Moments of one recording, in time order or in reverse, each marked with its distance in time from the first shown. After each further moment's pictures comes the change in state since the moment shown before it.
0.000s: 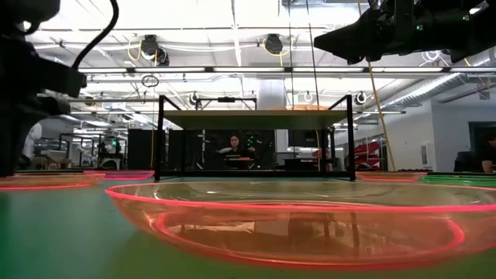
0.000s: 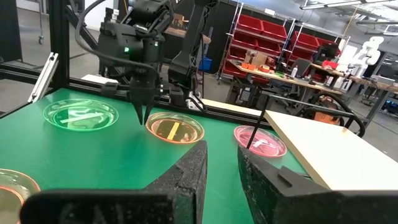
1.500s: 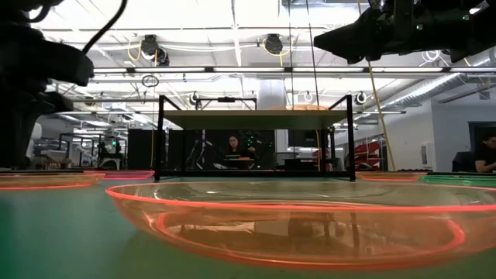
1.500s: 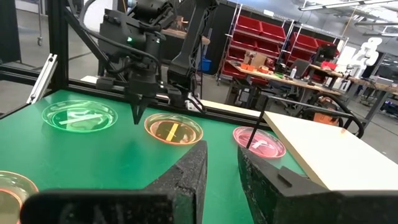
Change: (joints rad) left arm 0.013 -0.061 0.001 0.071 0.023 -0.030; right arm 0.000 0.000 0.000 0.006 0.003 0.000
